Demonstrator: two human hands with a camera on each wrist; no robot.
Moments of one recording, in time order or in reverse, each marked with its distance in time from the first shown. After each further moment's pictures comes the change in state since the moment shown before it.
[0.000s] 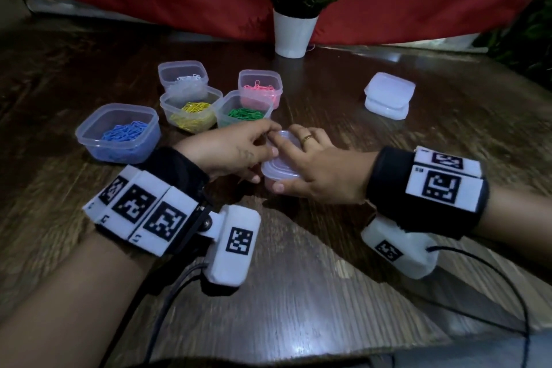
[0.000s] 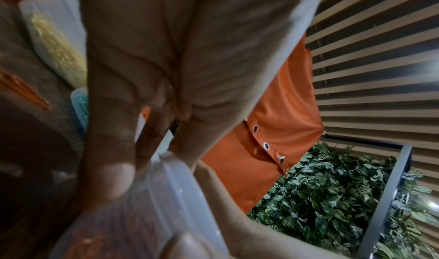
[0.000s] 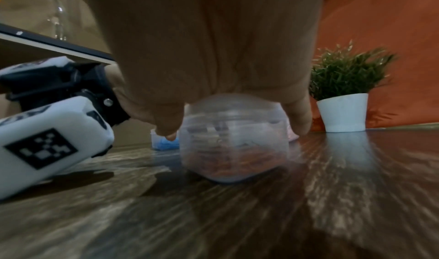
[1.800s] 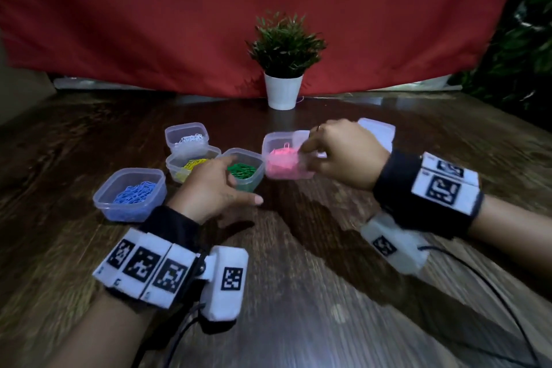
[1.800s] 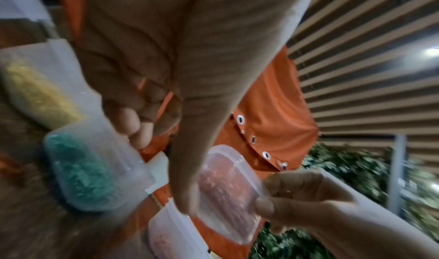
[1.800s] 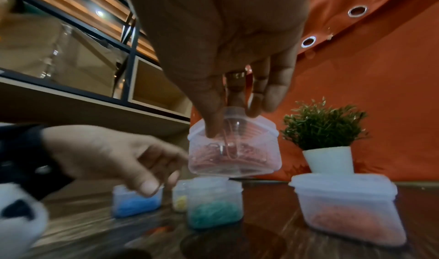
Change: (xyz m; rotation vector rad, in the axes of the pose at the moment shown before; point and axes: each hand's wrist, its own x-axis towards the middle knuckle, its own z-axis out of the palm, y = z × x) left_hand -0.007 0.007 -0.018 0.284 0.420 0.019; right_hand -0.008 0.035 -0.052 -0.075 0.636 -0.021
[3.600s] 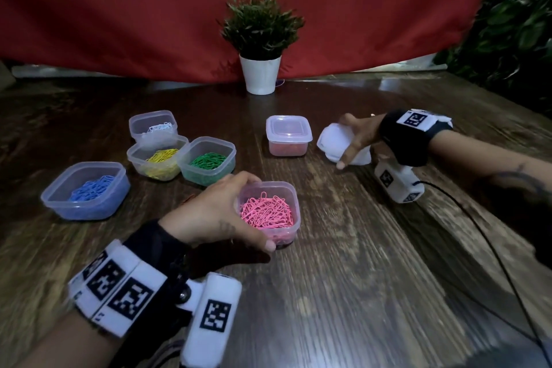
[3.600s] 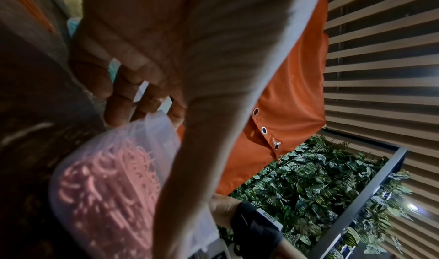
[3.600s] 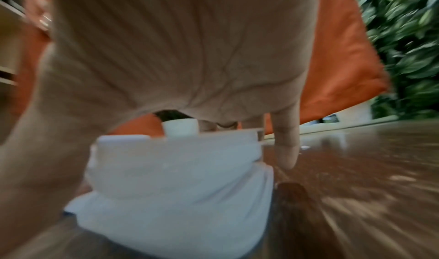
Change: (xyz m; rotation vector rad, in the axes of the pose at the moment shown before) left_hand -0.011 0.008 0.040 0.048 -0.420 0.075; right_hand 0.025 0.143 0.033 0.300 -0.585 0.634
